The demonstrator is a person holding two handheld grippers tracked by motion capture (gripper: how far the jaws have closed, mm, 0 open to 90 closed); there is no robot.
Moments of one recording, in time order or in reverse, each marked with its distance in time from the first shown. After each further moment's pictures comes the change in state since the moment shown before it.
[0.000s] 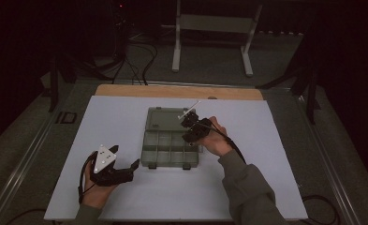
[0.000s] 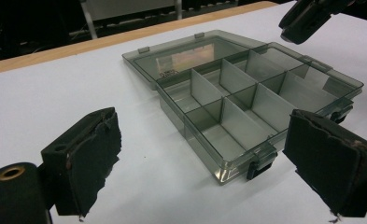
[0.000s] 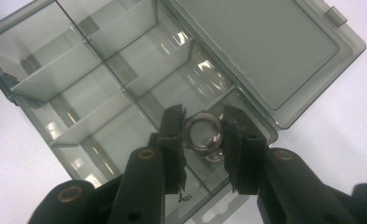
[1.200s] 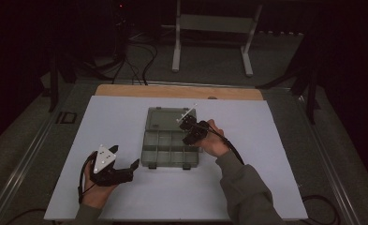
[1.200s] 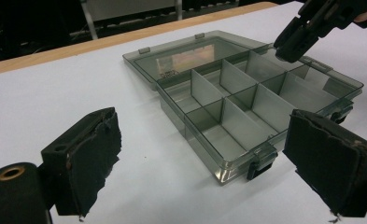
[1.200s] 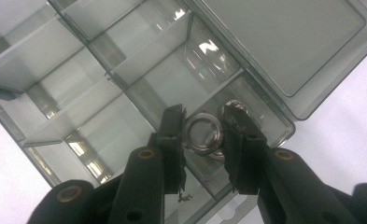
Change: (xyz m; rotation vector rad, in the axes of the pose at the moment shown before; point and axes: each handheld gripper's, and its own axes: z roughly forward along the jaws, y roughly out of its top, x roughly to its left) left arm 0.000 0.000 0.000 -0.004 0.001 -0.002; right arm -0.001 -0.003 0.021 0.072 0.000 0.018
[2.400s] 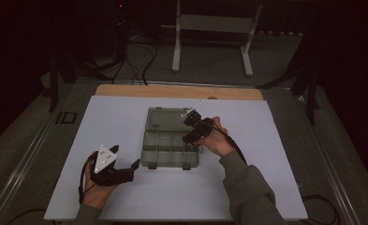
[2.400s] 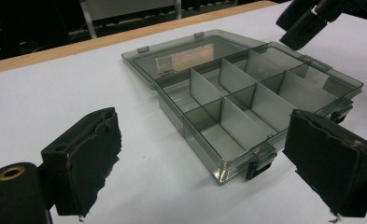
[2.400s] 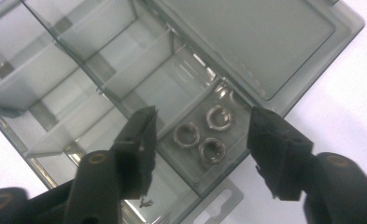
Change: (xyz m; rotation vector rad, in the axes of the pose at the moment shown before) left arm -0.001 0.000 0.001 0.003 -0.003 0.001; right arm -0.010 -0.002 -0.014 -0.078 -0.003 0.064
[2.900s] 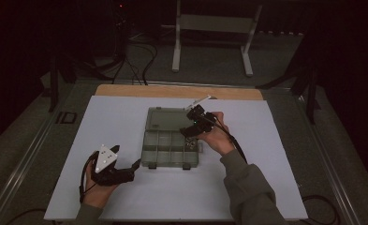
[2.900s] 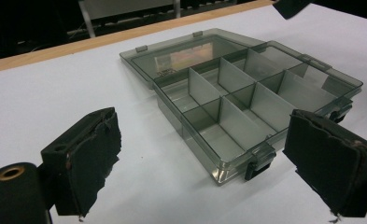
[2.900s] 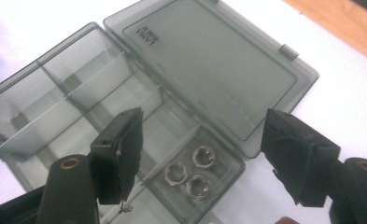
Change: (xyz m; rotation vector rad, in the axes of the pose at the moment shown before) left arm -0.001 0.000 0.002 0.003 -0.004 0.002; right arm -0.006 0.005 -0.016 -0.172 -0.022 0.022
